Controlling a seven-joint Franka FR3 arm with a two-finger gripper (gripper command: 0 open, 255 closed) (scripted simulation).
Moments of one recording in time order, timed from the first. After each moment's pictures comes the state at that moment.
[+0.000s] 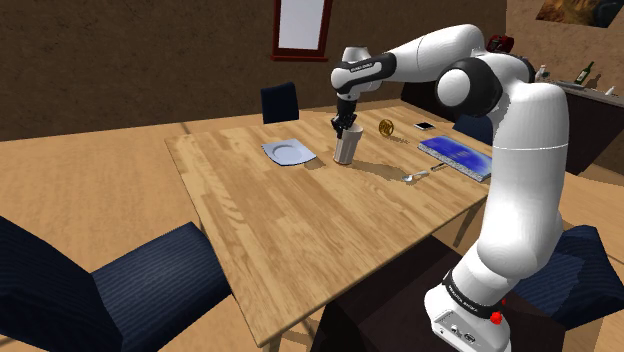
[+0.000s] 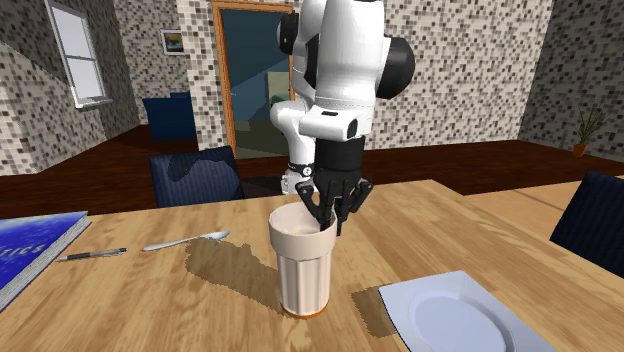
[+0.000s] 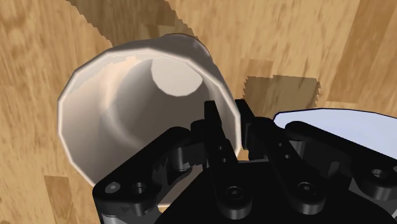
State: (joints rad) arm -0.05 0.46 -0.22 -1.56 0.02 2.02 -0.25
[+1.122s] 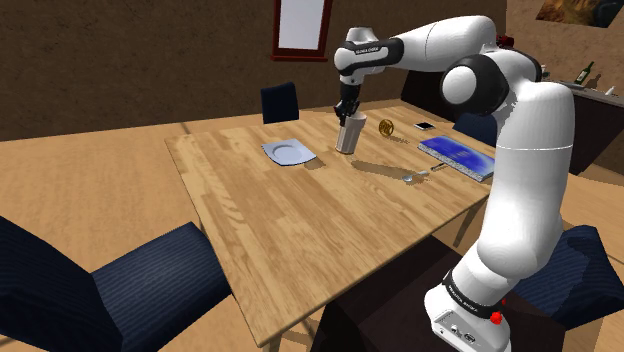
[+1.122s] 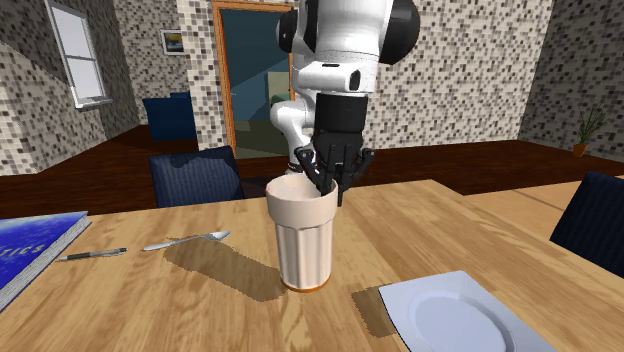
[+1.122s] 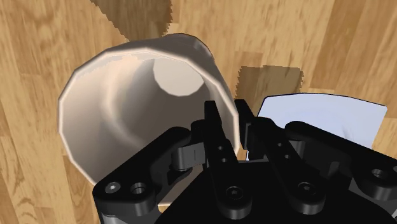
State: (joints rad) arm -0.06 0.43 -0.22 -1.46 0.02 1.89 -0.26
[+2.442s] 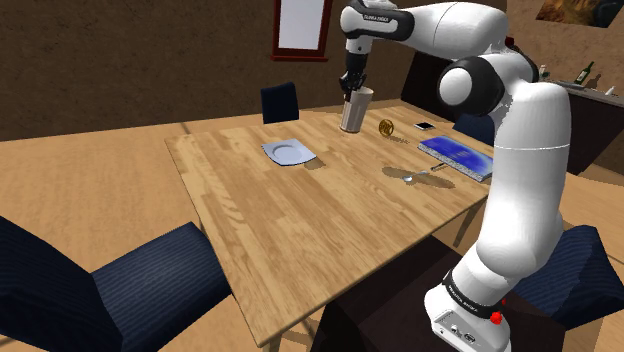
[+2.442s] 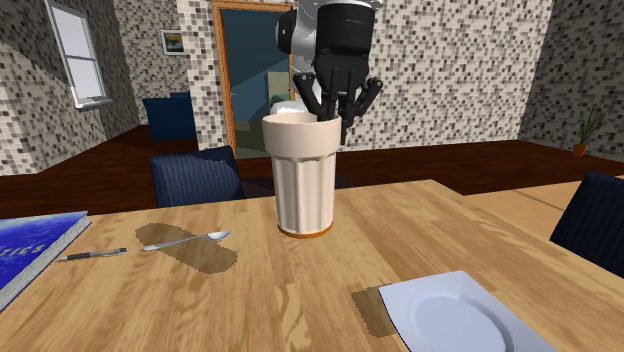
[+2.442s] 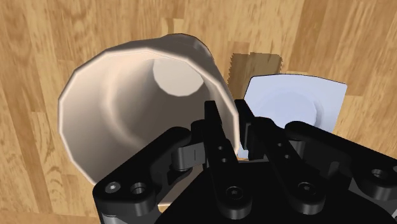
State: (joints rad) arm -0.07 0.45 -0.22 -1.16 0.02 1.61 -0.27
